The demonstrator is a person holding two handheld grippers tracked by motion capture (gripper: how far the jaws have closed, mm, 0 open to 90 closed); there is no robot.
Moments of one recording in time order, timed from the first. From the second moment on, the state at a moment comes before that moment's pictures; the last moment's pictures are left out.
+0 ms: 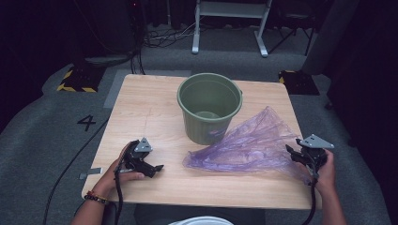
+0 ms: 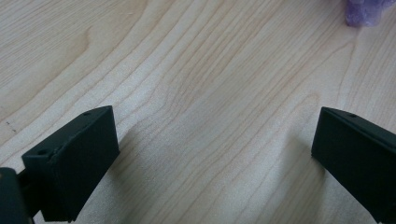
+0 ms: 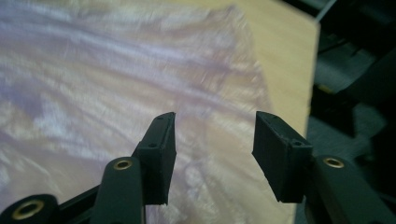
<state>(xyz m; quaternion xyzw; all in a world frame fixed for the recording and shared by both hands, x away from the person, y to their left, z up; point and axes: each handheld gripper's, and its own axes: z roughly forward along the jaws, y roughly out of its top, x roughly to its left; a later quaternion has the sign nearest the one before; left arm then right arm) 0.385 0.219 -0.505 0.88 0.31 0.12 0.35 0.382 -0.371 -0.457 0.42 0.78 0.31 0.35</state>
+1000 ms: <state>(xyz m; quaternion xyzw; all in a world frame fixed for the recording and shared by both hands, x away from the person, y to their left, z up) 0.385 0.219 -0.505 0.88 0.31 0.12 0.35 0.390 -0.300 -0.497 0.47 0.79 0.34 0.21</state>
